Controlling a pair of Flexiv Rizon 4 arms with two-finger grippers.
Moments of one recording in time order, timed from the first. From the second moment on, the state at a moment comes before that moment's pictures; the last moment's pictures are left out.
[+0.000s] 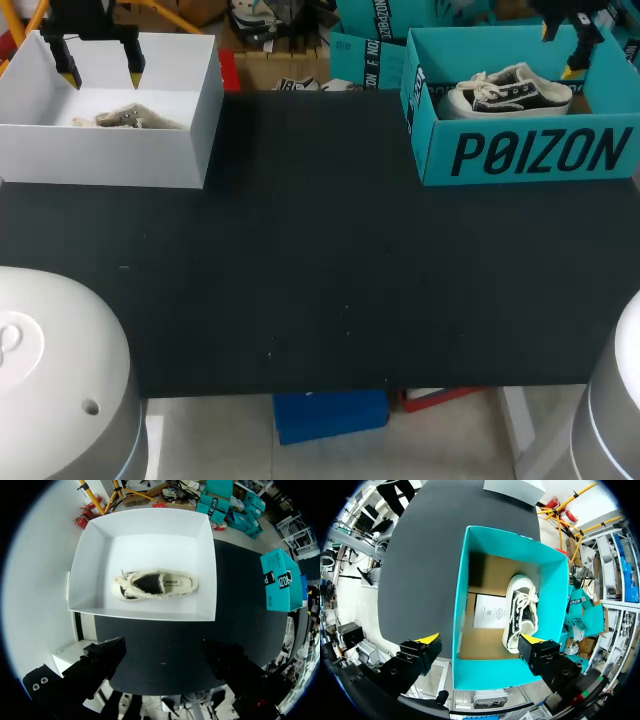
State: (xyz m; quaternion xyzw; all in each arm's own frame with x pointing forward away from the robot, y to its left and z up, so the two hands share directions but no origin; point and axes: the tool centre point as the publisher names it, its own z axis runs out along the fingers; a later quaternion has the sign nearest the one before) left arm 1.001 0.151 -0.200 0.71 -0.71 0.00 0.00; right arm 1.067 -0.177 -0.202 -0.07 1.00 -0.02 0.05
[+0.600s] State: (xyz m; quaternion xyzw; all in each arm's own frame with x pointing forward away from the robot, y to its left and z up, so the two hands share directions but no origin) left arm 1.001 0.151 -0.200 0.71 -0.71 0.00 0.00; right arm 1.111 -0.174 -0.225 -0.07 1.00 -0.03 0.04
